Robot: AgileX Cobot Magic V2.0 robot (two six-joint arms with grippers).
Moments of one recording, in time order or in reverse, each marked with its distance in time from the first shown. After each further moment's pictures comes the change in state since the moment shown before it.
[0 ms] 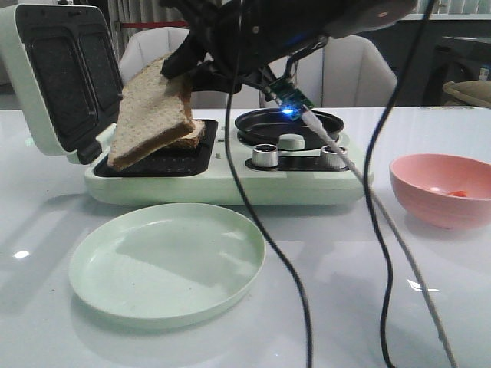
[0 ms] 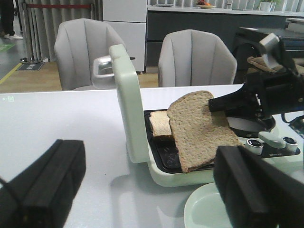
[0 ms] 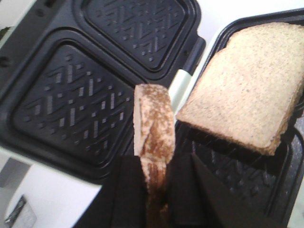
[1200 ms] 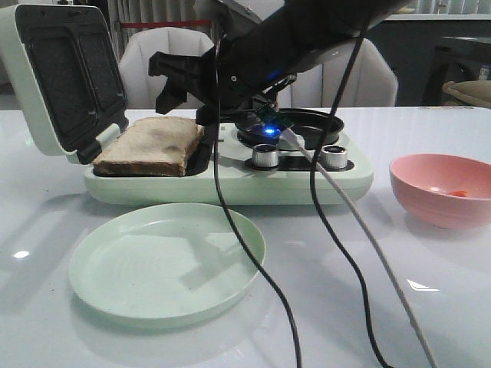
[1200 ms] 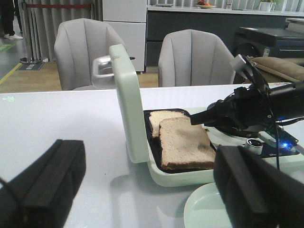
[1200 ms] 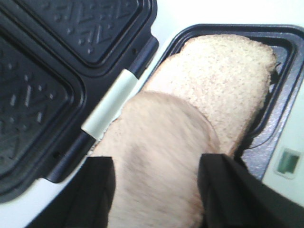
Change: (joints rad) left arm 0.000 0.000 0.000 0.000 0.000 0.000; right arm 0.022 0.147 -0.145 -0.228 -0.151 -0.009
